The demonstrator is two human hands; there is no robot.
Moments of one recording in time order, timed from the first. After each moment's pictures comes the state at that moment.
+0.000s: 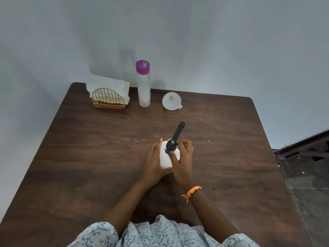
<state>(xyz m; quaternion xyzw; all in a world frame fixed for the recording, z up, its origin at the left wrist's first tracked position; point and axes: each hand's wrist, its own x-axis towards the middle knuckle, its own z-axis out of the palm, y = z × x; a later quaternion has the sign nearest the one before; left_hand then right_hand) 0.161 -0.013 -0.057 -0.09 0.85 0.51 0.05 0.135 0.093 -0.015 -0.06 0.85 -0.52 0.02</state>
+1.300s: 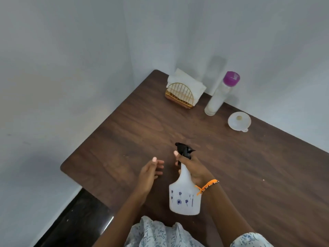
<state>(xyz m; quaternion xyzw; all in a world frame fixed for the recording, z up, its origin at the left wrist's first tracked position) 0.267 -0.090 -0.043 -0.47 0.54 0.70 -0.08 0.136 -0.005 -0.010 0.01 0.68 -0.52 0.51</state>
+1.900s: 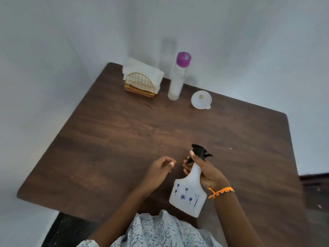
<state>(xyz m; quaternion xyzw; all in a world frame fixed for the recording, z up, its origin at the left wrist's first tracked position) 0.215 -0.027 -0.023 -0.26 0.71 0.65 0.09 0.117 0.117 -0.017 0.24 0.53 -0.67 0.46</state>
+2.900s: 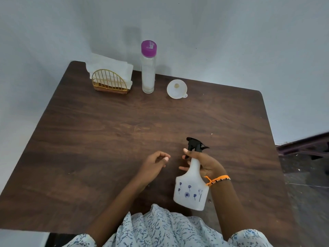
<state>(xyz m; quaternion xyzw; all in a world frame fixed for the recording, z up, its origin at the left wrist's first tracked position) 0.188 -0.008 -0.030 -0.21 0.73 0.63 0.16 0.104 0.155 -0.009 0.30 0.55 -0.64 0.44</state>
